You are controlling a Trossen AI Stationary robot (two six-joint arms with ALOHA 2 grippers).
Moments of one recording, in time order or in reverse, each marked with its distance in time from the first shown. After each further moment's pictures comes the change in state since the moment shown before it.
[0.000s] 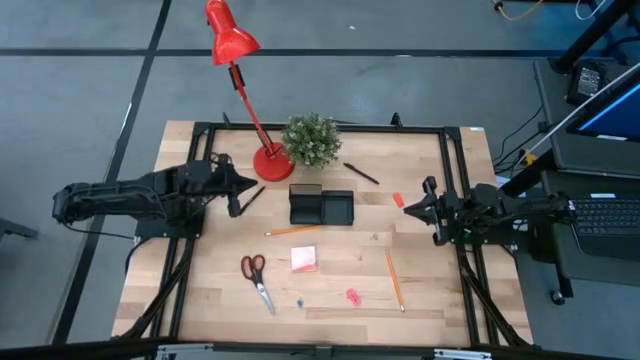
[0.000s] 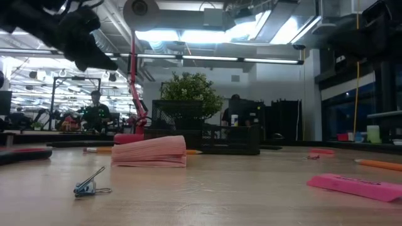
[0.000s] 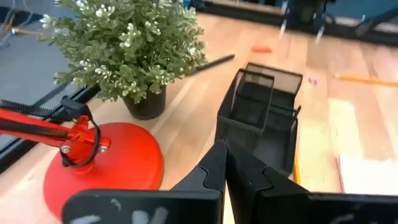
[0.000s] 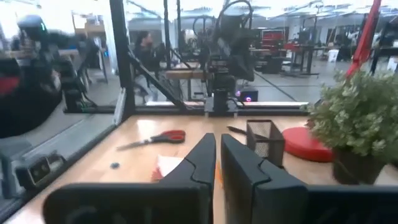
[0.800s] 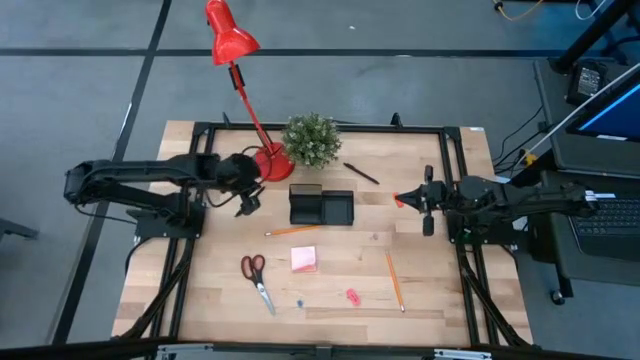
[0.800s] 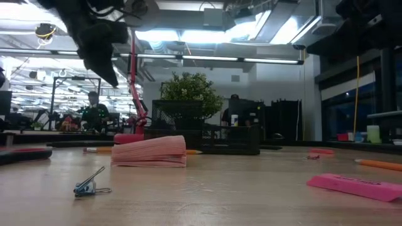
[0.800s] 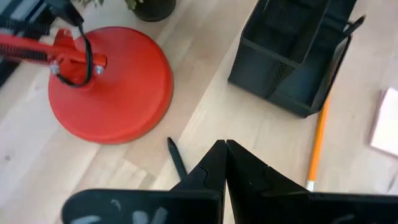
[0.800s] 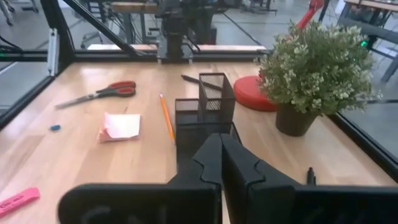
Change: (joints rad) left arm 0.001 0.511 0.370 -0.407 -0.017 -0.117; right arm -0.045 0.389 0.251 -0.166 0.161 -0.013
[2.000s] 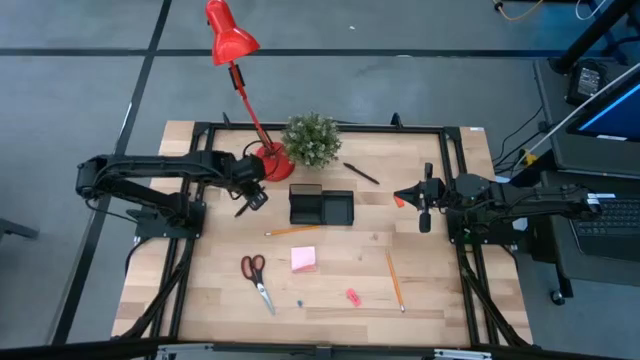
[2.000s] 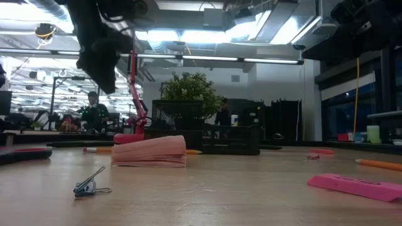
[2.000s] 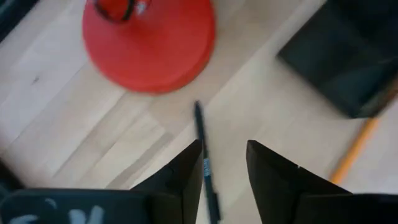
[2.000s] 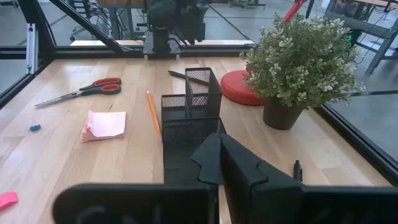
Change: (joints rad) left arm 0.001 0.157 0.088 -0.179 -0.084 -0.282; right arm -0.046 0.018 0.000 0.012 0.000 -0.005
